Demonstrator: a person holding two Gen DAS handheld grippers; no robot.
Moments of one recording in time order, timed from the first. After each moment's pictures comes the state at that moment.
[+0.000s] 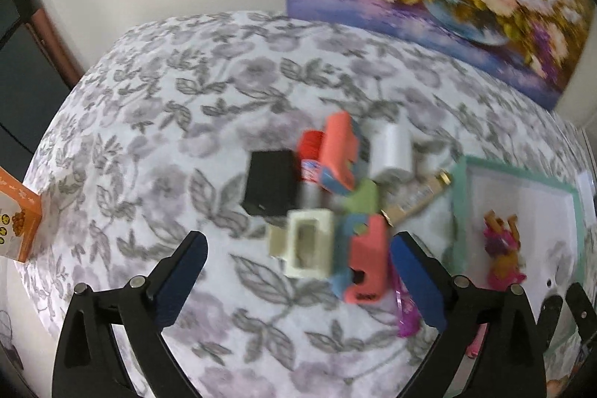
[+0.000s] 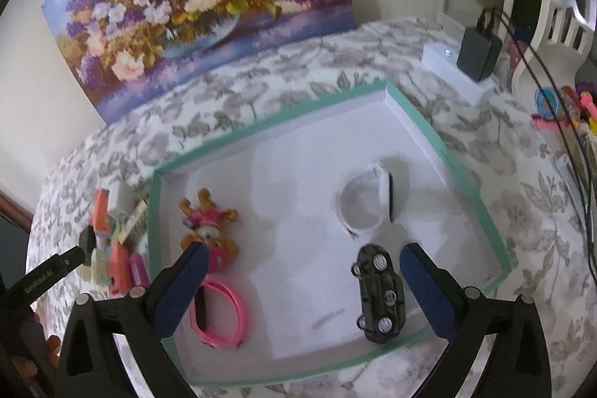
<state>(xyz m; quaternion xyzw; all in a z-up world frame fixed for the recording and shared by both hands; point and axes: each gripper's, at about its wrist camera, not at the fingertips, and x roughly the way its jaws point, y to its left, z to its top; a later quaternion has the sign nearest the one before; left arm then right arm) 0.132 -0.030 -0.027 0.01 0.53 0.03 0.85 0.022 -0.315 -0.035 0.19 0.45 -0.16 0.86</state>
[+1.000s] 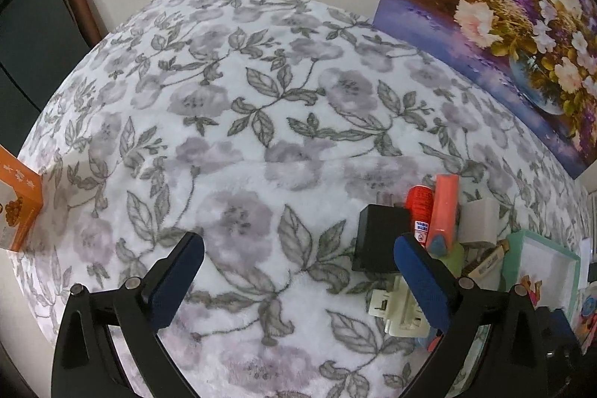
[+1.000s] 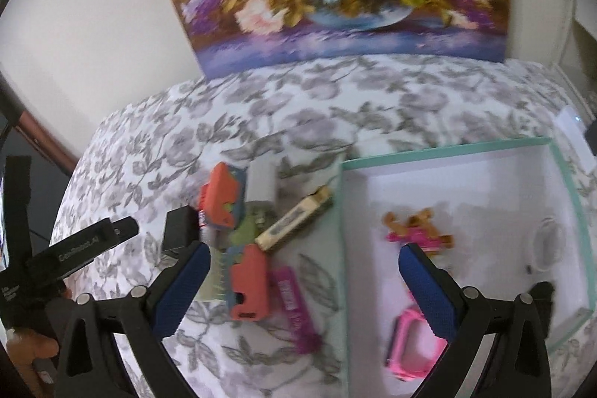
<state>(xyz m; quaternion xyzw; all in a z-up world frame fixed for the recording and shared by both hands) 0.179 0.070 -0.033 -0.07 0.55 0.07 0.83 0.112 -0.166 -0.028 0.14 0.47 -0.02 0.87</state>
